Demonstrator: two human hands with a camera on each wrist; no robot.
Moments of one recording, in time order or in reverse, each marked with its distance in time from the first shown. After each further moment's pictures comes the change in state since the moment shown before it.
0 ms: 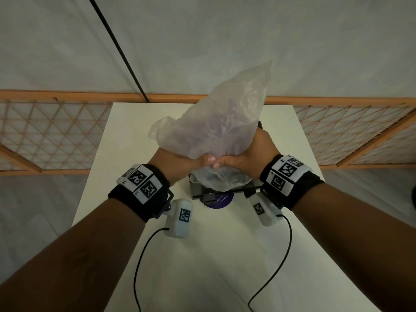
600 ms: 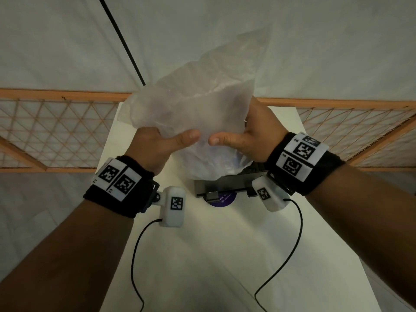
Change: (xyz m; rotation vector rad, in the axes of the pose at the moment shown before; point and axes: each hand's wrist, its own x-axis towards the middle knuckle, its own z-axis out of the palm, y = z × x) left_hand -0.025 0.045 -0.027 -0.238 0.097 0.179; right_hand 0.012 -0.052 -0.023 0.076 -0.051 -0.285
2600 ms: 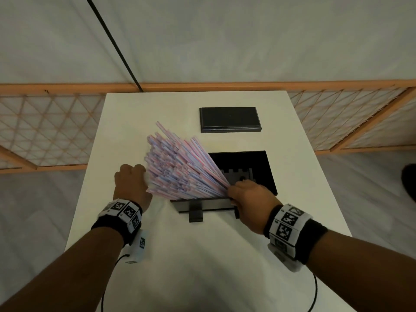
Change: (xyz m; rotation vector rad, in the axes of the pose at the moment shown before) left_hand -0.054 -0.131 -0.069 1.347 0.149 -0.617; right_hand -0.148 0.049 0.078 -0.525 -0.368 0.253
